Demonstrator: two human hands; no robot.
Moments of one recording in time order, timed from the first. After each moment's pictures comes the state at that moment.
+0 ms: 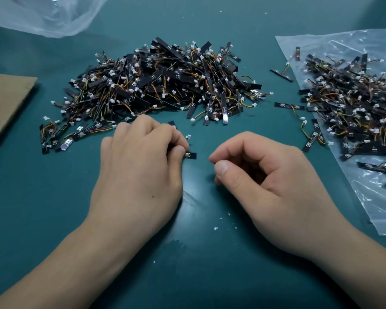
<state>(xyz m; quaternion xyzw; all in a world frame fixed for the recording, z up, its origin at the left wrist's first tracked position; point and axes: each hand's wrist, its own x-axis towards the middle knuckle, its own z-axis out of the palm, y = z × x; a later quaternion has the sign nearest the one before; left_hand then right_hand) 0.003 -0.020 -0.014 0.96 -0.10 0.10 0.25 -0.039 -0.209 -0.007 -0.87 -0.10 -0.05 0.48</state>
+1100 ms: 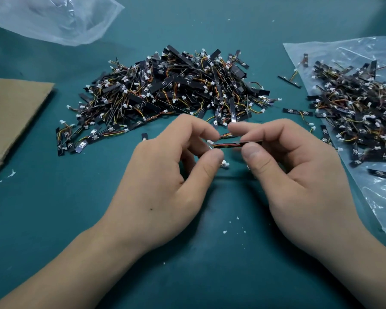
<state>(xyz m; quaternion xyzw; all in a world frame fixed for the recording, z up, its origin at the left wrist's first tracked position) -0.007 -0.023 -0.003 0.85 -0.22 0.07 0.48 -0.035 -0.211 -0.010 -0.82 -0.06 -0.13 0.55</state>
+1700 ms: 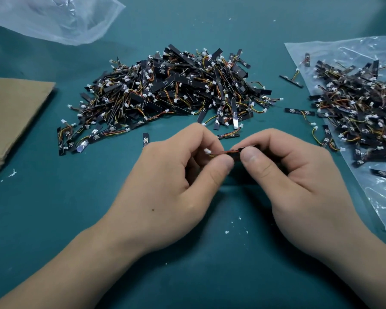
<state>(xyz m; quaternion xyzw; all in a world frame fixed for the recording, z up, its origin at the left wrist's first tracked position) -0.007 -0.022 0.000 0.85 -0.23 0.03 0.46 -0.037 -0.211 -0.006 -0.86 -0.07 -0.11 0.50</state>
